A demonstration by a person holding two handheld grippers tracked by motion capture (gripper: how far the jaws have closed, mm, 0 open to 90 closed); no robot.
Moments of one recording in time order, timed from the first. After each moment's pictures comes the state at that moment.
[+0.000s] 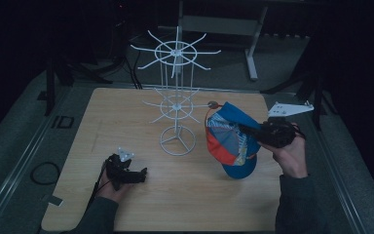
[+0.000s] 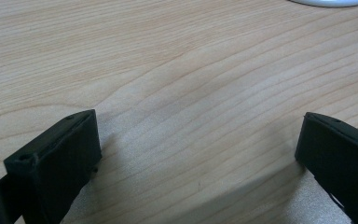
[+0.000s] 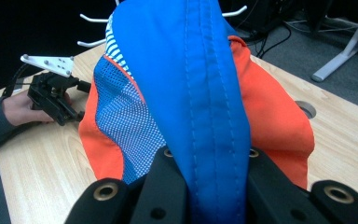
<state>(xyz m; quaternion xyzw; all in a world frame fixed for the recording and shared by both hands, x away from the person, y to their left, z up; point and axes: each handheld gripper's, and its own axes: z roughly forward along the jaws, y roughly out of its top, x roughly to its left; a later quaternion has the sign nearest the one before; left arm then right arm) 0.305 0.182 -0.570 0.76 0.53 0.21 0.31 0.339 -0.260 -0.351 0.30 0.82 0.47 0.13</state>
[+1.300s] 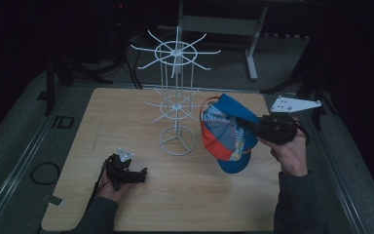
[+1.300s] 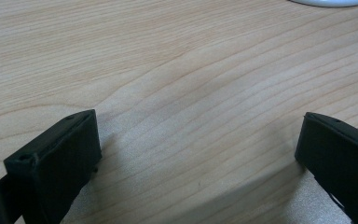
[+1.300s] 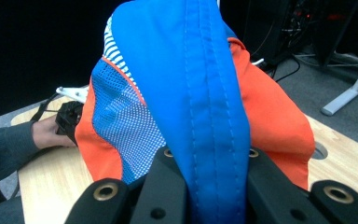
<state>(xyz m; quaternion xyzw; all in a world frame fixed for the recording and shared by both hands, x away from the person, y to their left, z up) 0.305 0.182 -0.570 0.76 0.53 0.21 0.31 0.329 -0.249 -0.324 0.26 0.80 0.52 0.14</state>
